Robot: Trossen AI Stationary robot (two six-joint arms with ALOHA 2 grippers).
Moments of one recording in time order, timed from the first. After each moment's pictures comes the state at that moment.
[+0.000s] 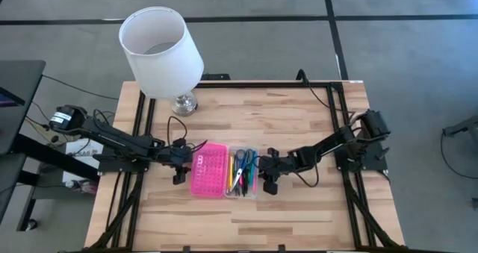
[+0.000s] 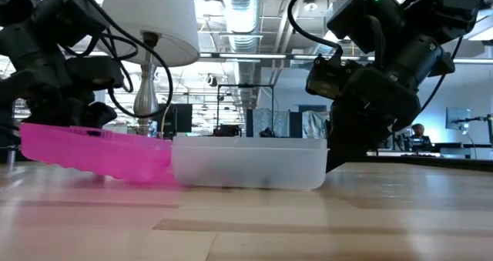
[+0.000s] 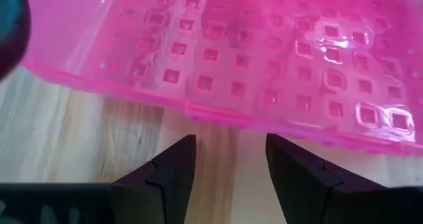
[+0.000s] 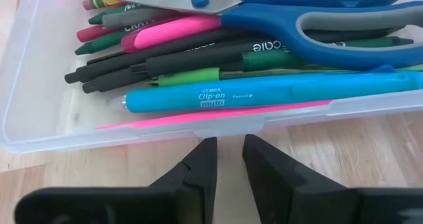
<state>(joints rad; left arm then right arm) -0.21 1.12 0.29 -0.09 -0.11 -0.31 0.25 1.80 0.68 0.21 0.10 0.36</state>
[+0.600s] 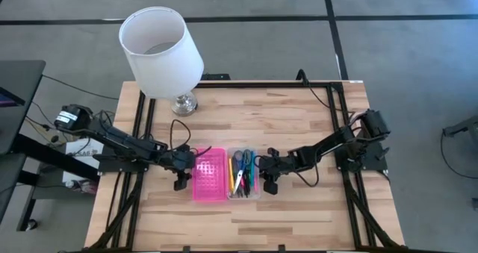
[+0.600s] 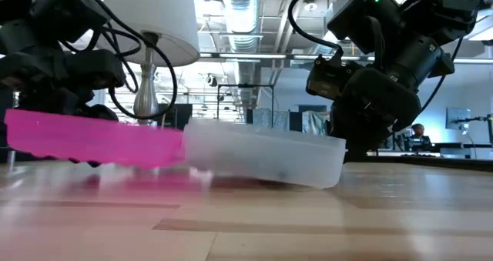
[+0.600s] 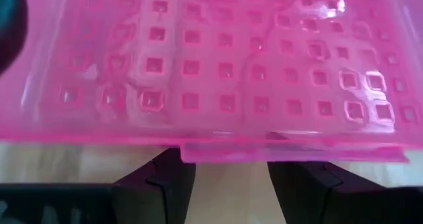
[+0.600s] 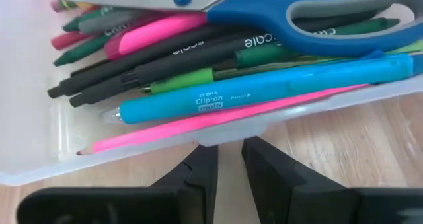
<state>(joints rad) -0.25 1.21 0.32 0.02 -0.02 -0.37 0.24 1.80 0.68 0.22 0.10 0.36</state>
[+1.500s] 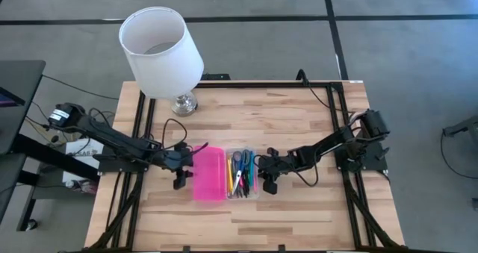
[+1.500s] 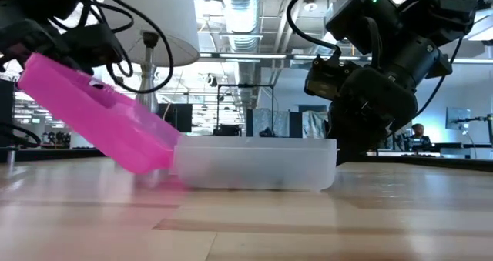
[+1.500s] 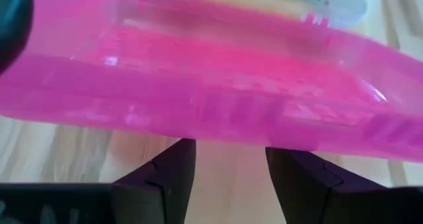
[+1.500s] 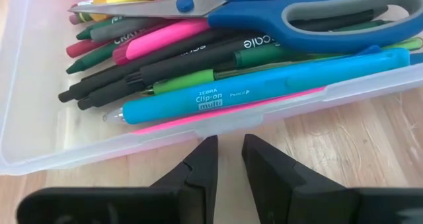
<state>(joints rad) -0.30 1.06 0.33 -0.07 -0.12 -0.46 0.24 1.80 0.68 0.23 0.08 0.36</state>
